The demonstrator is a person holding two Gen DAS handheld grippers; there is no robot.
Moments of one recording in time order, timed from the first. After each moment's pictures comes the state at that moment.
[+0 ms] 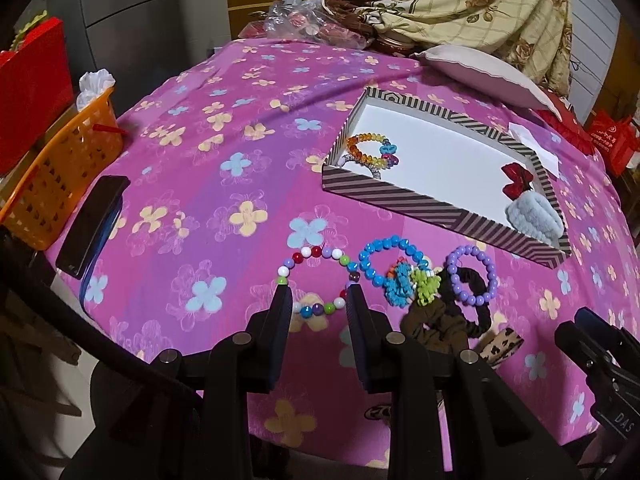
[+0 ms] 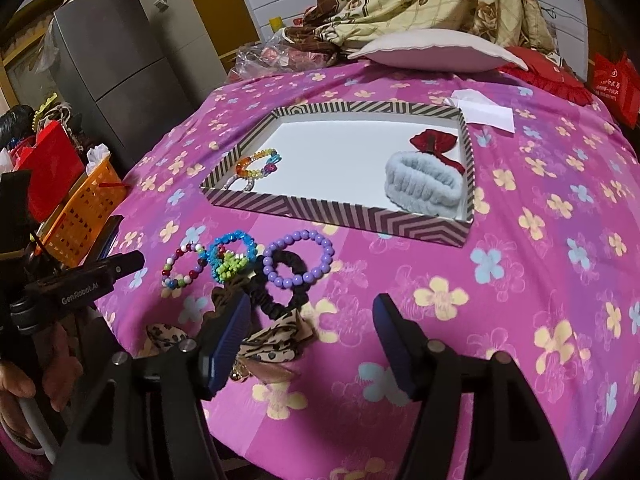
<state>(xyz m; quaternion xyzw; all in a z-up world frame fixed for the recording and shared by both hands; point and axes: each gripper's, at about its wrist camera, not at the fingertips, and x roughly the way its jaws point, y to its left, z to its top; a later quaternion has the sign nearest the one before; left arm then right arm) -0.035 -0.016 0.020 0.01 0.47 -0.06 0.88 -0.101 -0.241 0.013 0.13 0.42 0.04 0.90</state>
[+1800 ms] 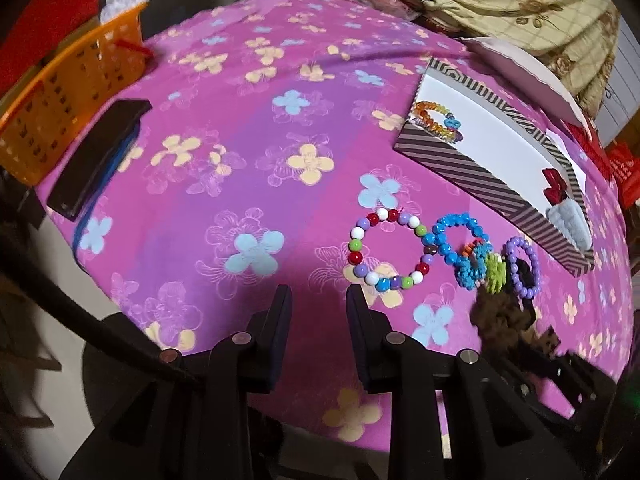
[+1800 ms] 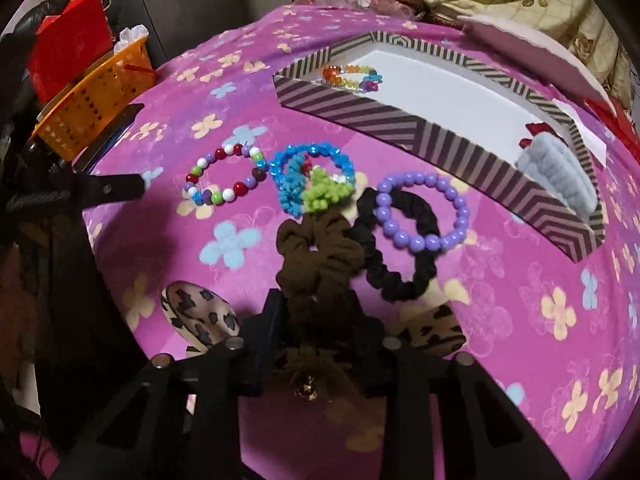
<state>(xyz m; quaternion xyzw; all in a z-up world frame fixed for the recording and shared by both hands) -0.014 0.047 -0.020 -0.07 0.54 -0.04 0.84 -0.069 -0.151 -0.045 0.00 0.51 0.11 0.85</state>
